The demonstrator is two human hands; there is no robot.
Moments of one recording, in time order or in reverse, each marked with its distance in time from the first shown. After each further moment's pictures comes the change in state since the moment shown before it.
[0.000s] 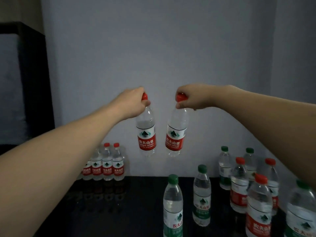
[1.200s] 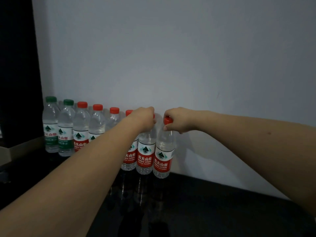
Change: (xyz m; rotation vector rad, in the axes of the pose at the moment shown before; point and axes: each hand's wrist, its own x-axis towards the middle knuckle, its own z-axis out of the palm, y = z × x) left_hand 0.079 -0.244 0.346 0.083 -0.334 -0.258; right_hand 0.257 -0.034 0.376 0.087 -0.335 -0.131
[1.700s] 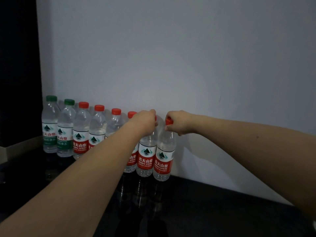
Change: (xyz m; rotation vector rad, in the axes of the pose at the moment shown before) left_hand 0.002 -0.008 0.012 -0.053 0.056 0.021; right_hand 0.010 -0.005 0.006 0.042 0.006 0.113
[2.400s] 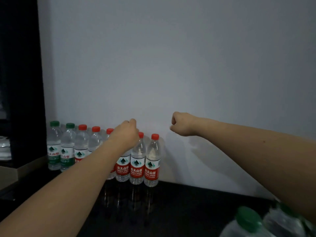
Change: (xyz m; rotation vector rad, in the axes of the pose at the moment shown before) left_hand -0.068 0.024 -0.074 -0.048 0.124 -0.064; right_hand -0.102 0.009 -0.089 -0.008 0.113 0.136
